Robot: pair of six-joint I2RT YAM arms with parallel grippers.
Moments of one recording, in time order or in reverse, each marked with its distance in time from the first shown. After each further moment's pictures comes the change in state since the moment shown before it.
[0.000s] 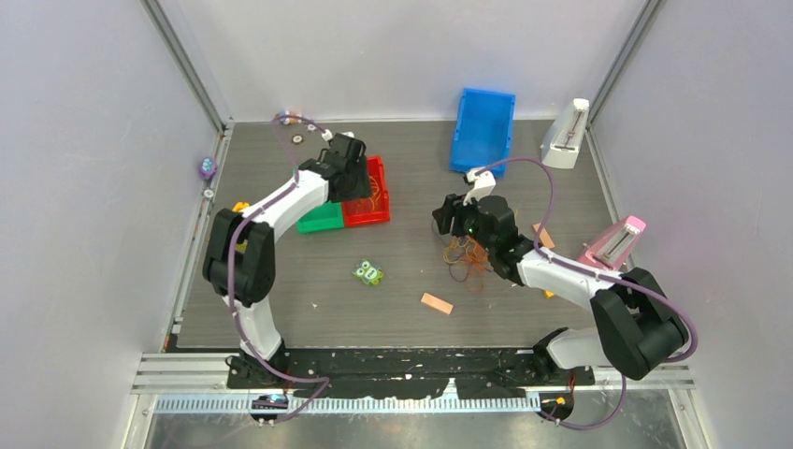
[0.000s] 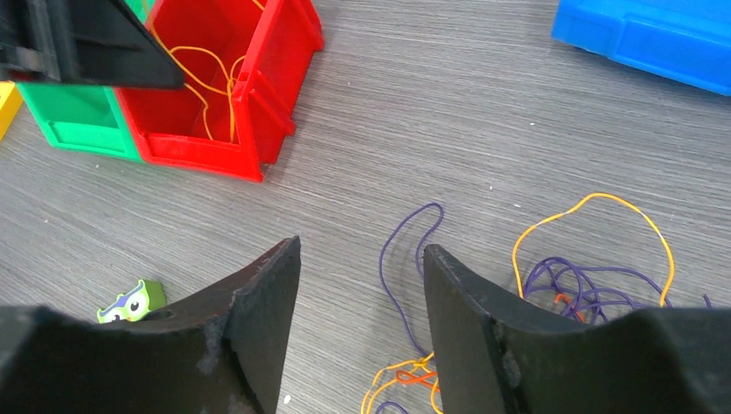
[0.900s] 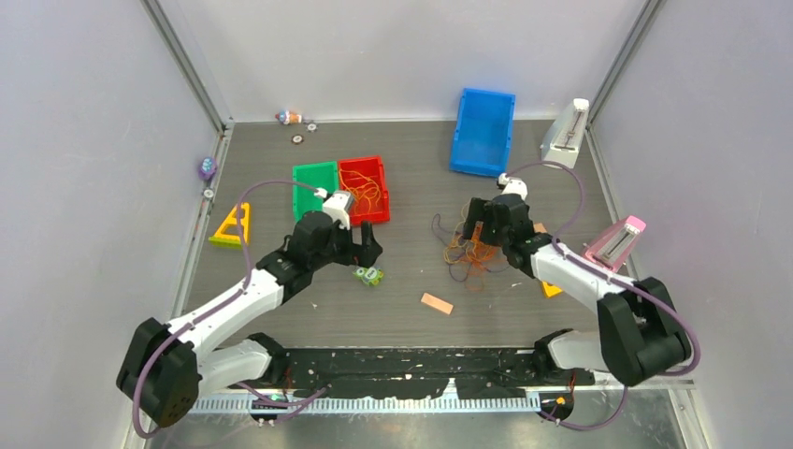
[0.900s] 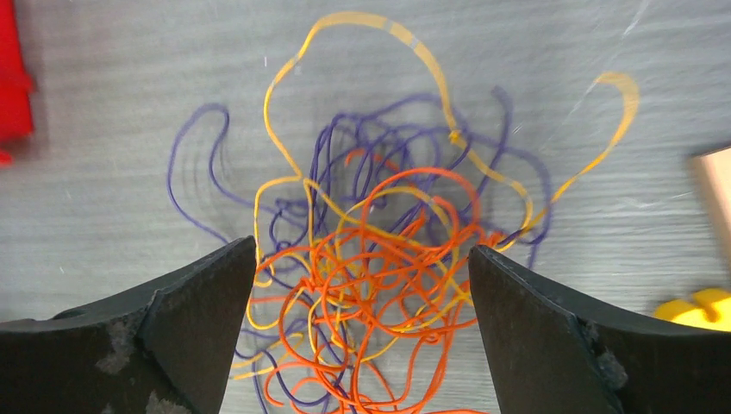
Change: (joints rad) left arm -0.156 -0.754 -0.777 0.402 0.192 0.136; right arm -0.155 -0.071 0.020 -0.416 0.177 0.130
